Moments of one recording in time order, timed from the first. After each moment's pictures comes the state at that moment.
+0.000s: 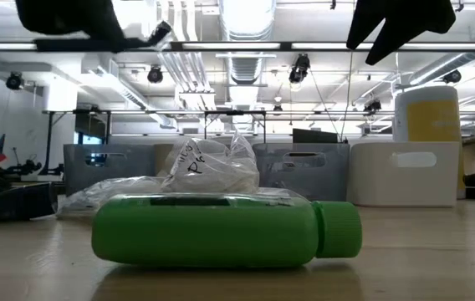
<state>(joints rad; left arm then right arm) -0.58 1.47 1.24 -0.86 -0.50 -1.21 0.49 1.51 1.30 -1.07 0.60 1.28</state>
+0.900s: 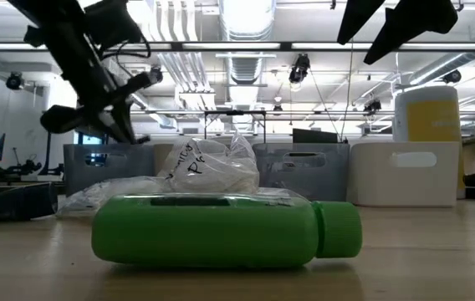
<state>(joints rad) 0.19 1.07 0.64 -0.51 -0.28 -1.31 0.49 1.51 1.30 -1.07 0.65 1.37</state>
